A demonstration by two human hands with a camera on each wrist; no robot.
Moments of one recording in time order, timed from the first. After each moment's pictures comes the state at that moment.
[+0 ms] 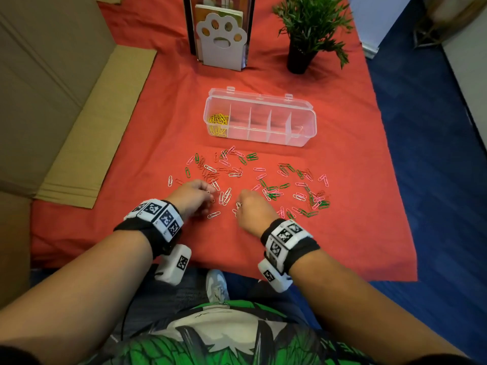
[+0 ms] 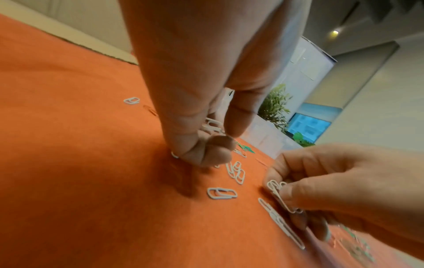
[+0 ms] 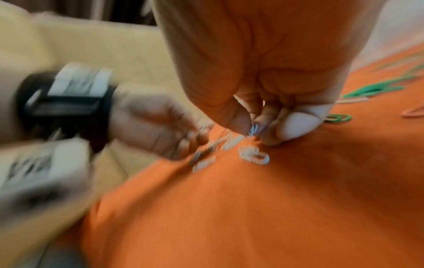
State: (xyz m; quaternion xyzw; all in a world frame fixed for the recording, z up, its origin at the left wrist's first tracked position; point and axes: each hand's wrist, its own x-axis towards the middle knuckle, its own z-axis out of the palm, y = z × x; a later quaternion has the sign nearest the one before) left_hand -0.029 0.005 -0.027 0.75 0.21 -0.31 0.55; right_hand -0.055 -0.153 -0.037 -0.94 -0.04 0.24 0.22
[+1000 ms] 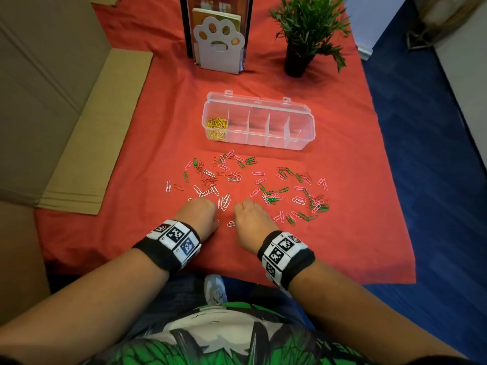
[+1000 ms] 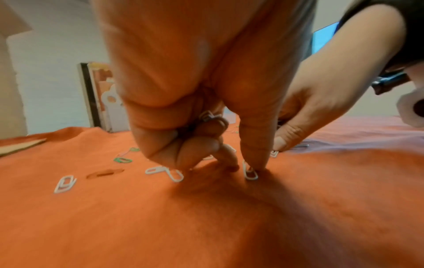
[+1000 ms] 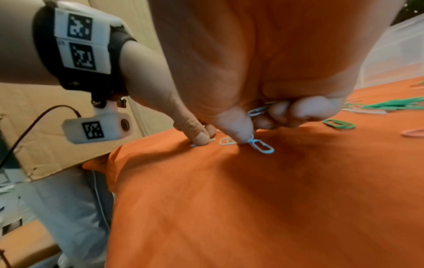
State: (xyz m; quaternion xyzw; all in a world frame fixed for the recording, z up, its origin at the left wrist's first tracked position) left_hand -0.046 -0.004 -0.036 0.96 -0.14 -0.25 0.04; right_hand -0.075 -0.148 -0.036 -0.96 -0.13 0.21 0.07
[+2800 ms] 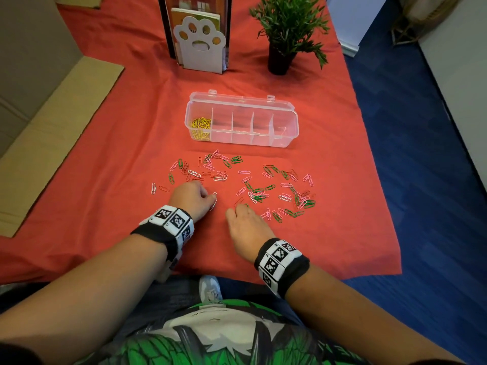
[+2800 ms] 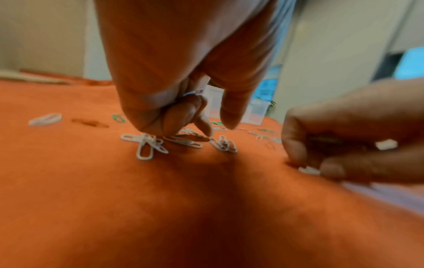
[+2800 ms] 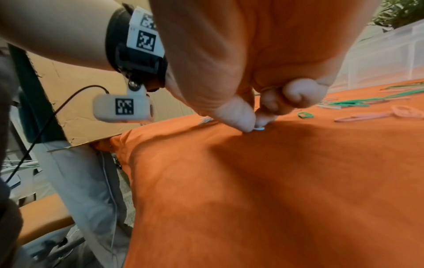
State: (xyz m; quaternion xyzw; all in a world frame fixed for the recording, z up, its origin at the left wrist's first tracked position) left_hand -0.023 -0.025 -0.030 0.95 0.07 -0.18 0.26; right_hand -0.095 -0.166 -0.037 -0.97 -0.16 0.16 0.09
